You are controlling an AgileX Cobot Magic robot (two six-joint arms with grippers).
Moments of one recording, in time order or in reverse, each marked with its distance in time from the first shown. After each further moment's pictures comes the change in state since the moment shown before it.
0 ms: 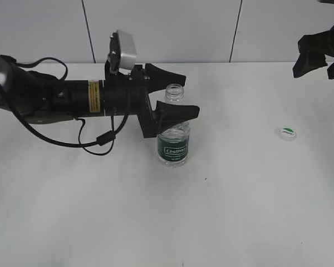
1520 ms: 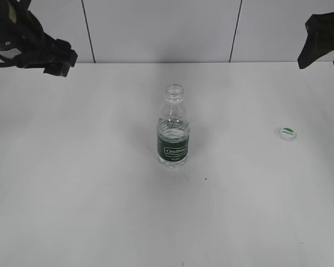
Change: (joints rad) left arm 0.005 -0.491 -0.086 -0.701 1.776 0.142; right arm 0.000 -0.003 -0.149 0.025 0.257 0.003
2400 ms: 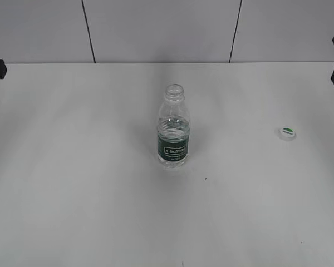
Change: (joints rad) left arm 0.276 -0.007 -0.083 -0.343 0.564 0.168; right arm 0.000 -0.061 0.021 -0.183 0.201 0.071
